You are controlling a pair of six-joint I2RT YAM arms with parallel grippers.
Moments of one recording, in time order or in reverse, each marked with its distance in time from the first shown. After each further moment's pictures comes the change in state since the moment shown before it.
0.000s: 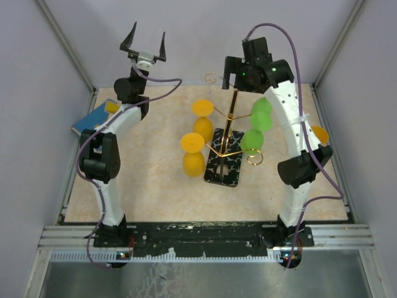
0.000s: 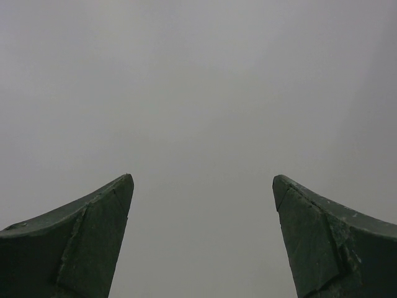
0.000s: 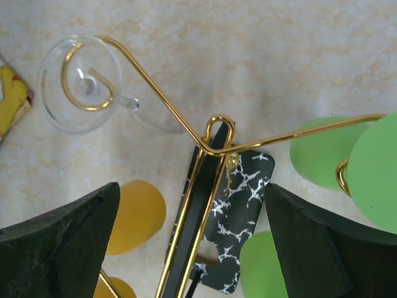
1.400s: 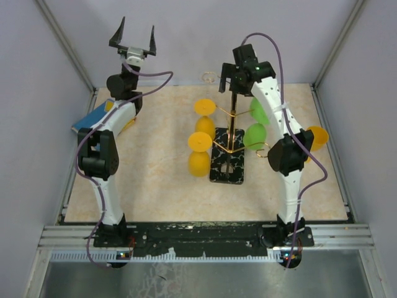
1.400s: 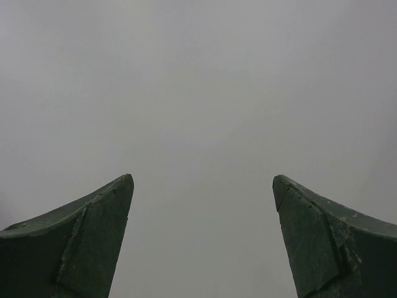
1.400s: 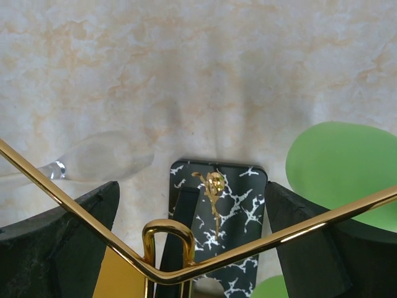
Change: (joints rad) left arm 0.068 0.033 0.072 0.008 -0.003 -0.046; right arm -0.033 0.207 0.026 0.038 0.062 0.031
